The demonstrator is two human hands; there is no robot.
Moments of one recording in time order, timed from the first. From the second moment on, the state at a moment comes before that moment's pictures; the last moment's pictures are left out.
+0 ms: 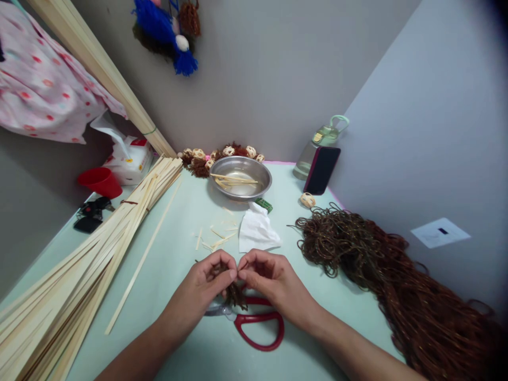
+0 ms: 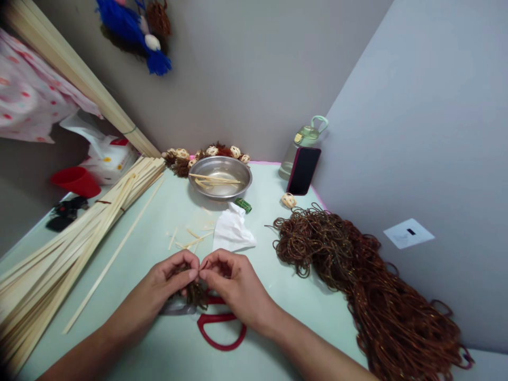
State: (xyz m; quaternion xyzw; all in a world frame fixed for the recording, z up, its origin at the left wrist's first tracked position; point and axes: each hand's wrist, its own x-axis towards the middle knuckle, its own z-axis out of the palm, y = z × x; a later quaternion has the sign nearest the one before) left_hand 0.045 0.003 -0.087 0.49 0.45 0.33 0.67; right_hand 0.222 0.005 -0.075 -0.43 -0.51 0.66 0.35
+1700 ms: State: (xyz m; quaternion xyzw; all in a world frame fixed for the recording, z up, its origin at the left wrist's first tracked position) left_hand 0.046 0.001 -0.087 0.49 0.44 0.34 0.67; right_hand 0.223 0.006 -0.072 -0.44 -0.51 0.65 0.36
